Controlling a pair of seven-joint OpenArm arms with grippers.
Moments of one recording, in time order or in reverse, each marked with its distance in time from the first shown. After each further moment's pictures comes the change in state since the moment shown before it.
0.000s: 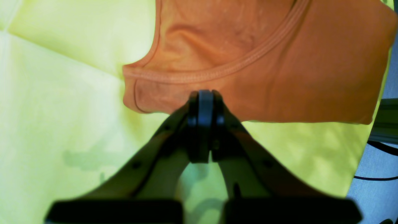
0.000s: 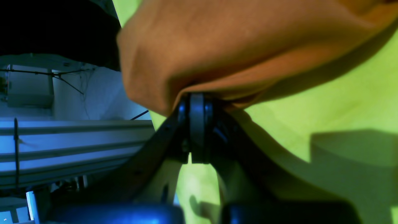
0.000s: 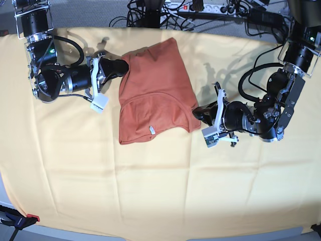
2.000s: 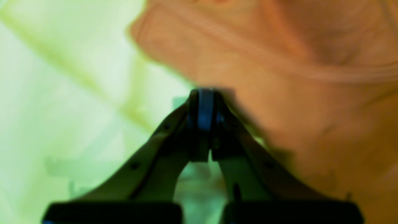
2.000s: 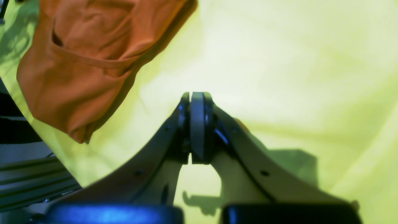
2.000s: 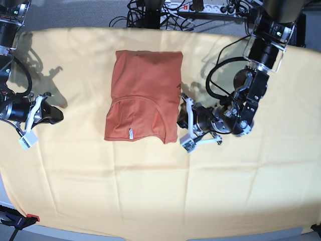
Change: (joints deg) left arm 2.8 15.7 -3.7 -9.1 22.5 14.0 -3.0; right arm 4.3 8.1 26.1 0.4 -11.4 0.0 3.2
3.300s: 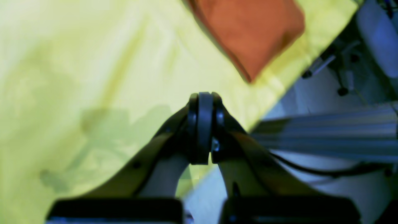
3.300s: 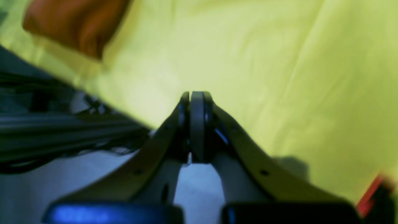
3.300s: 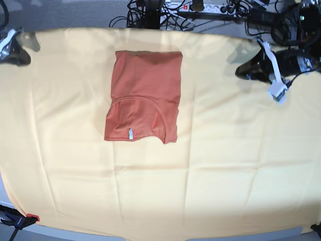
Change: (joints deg) left arm 42.7 -13.1 -52.0 33.9 -45.2 -8.4 21.2; right arm -40.3 -3.9 36.2 23.1 12.3 0.0 -3.6
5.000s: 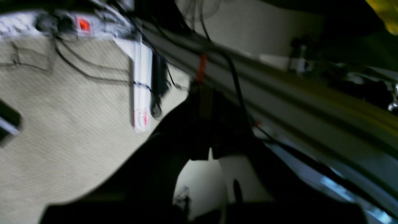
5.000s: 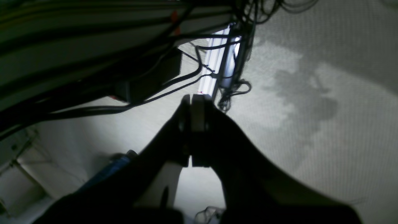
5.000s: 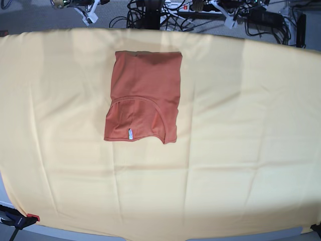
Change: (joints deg) left arm -0.7 20.9 18.2 -73.7 41.0 -5.2 -48.9; right arm 10.3 -13.6 -56.6 -59.0 -62.8 -1.2 54.4
